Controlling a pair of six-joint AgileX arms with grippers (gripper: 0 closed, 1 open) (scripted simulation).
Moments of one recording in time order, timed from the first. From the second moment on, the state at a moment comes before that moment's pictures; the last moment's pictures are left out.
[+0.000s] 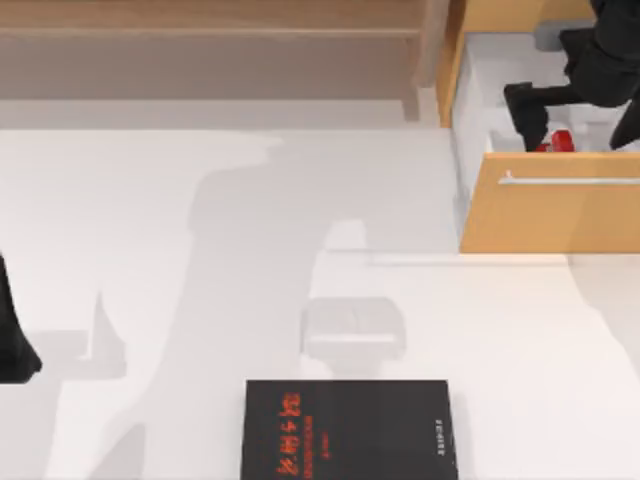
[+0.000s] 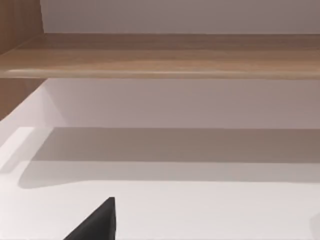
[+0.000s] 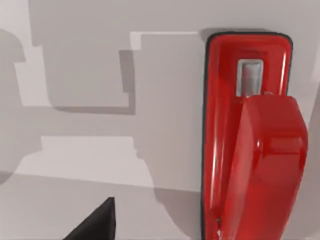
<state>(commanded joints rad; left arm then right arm) 0.00 0.00 0.00 0.00 0.00 0.00 0.13 2.43 2.18 -1.23 0.01 0.04</state>
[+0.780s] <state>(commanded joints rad) 0.00 0.00 0.00 0.00 0.00 0.00 0.13 2.47 2.11 -1.11 0.01 0.04</state>
